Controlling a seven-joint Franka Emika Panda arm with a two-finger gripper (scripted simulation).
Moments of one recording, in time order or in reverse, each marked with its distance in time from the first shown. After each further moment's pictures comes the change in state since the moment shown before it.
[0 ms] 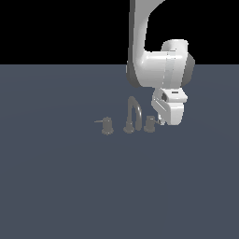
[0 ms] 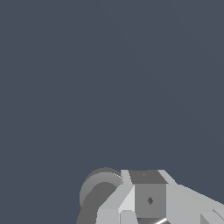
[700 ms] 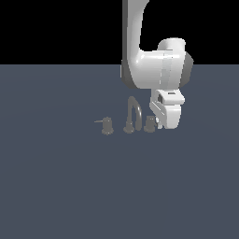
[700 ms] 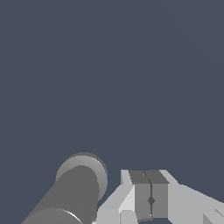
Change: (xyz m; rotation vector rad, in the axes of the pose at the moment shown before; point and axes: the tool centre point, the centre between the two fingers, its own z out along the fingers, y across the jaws) arm -0.019 0.023 0.000 -0.018 0.005 0.035
